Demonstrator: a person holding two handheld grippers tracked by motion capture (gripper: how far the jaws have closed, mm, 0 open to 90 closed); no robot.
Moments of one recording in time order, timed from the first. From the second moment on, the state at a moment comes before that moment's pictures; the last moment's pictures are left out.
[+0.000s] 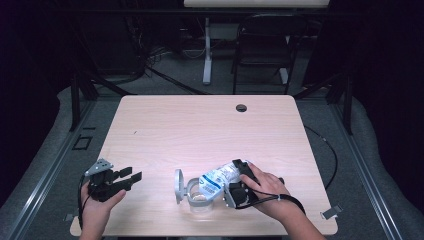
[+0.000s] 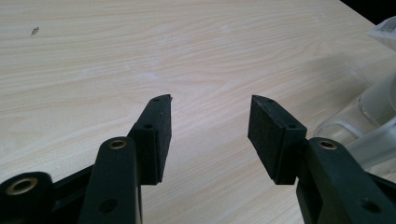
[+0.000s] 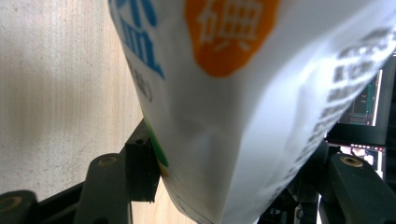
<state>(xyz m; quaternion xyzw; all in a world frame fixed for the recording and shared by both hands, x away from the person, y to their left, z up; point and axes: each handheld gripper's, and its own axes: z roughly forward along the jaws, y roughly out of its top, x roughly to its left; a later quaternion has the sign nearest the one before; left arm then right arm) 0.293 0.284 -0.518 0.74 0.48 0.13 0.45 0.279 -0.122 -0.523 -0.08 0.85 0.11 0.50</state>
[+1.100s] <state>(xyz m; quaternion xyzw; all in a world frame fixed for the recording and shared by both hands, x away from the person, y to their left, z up) 0.293 0.286 -0.518 0.74 0.48 0.13 0.45 0.279 -0.118 -0.515 -0.12 0.84 0.05 0.53</state>
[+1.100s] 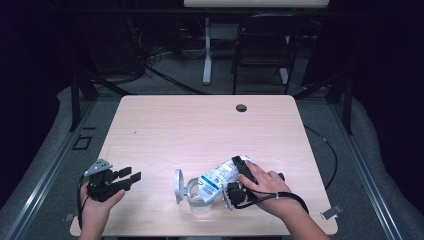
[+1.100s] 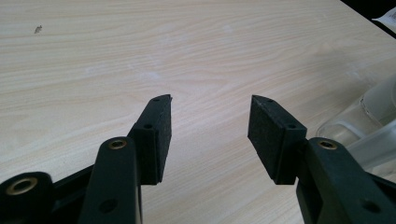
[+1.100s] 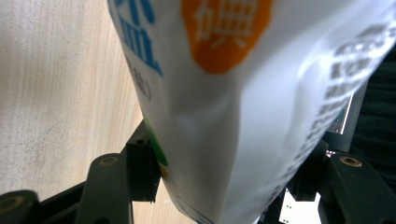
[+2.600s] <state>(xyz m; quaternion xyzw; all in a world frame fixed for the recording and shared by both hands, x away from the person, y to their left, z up) 0.293 0.288 -0.520 0.74 0.49 0.13 0.45 0.277 -0.111 -0.502 -0.17 0.83 0.01 0.53</state>
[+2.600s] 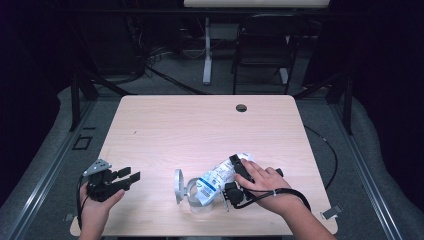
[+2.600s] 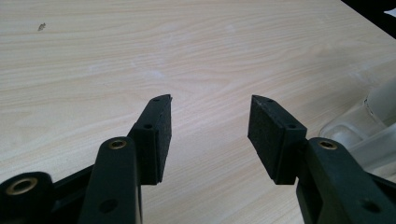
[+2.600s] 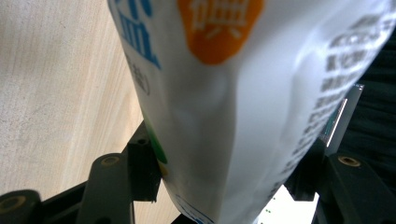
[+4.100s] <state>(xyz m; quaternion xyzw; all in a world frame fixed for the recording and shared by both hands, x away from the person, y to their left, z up) 0.293 0.290 -0.520 0.74 0.49 0.13 0.45 0.276 -0.108 -0.498 -0.19 0.82 -0.01 0.53</state>
